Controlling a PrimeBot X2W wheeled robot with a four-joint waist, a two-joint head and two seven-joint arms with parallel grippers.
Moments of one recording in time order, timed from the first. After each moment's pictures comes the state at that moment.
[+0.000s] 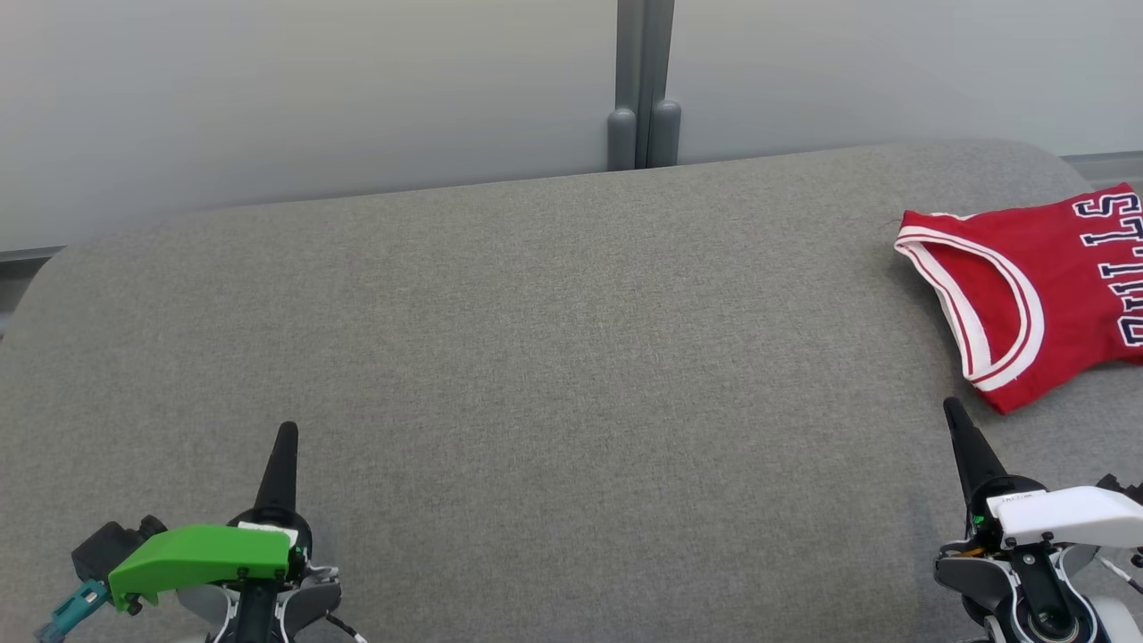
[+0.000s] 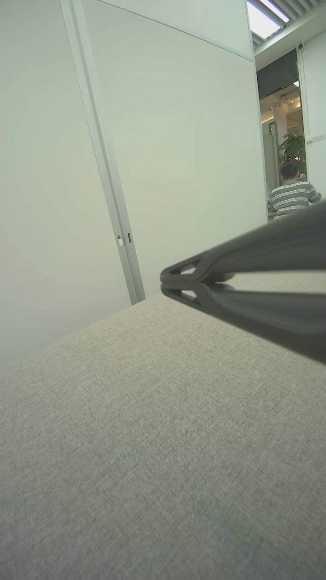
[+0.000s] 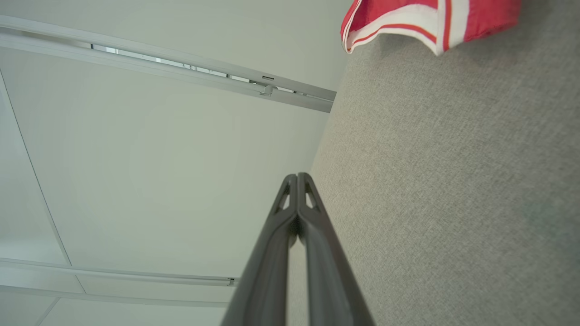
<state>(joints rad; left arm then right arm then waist) -0.09 0.08 -0.05 0.25 -1.41 -0.07 -0.01 -0.07 -0.10 -0.08 0.22 1.41 0.13 0.04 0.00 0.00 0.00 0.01</state>
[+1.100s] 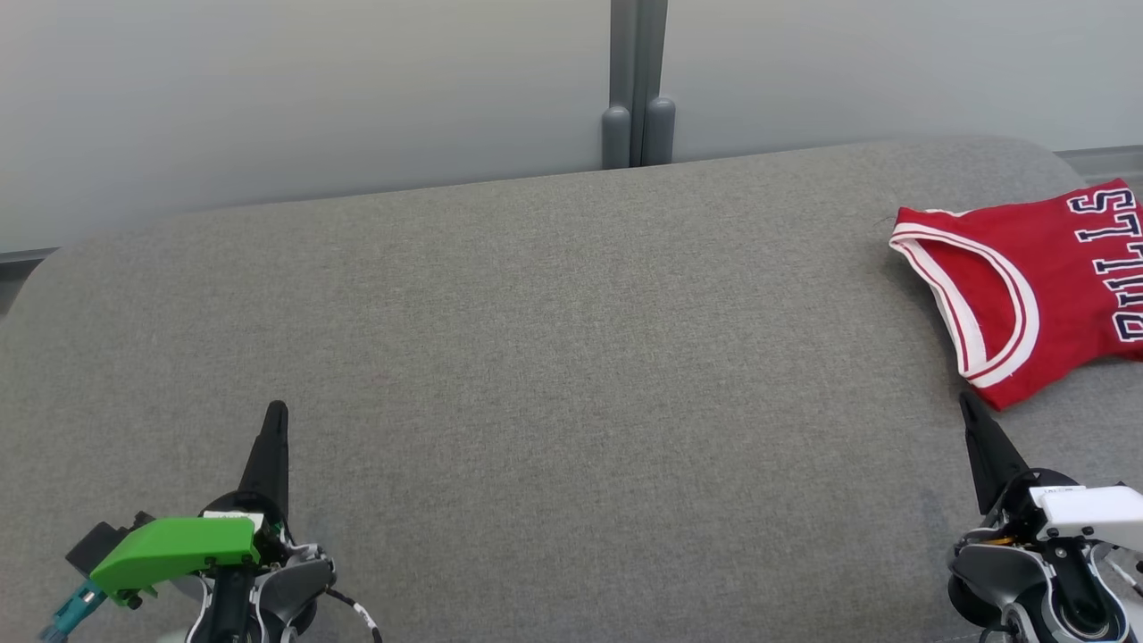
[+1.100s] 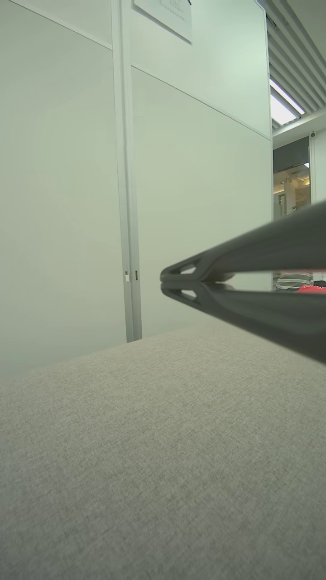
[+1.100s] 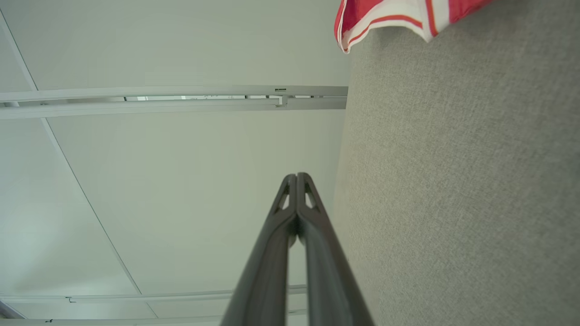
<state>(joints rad) -0.12 0.06 0.01 0.26 -1.61 -0.12 0.04 -0.08 -0.10 -0.13 0.23 1.64 0.13 0.11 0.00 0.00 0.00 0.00</state>
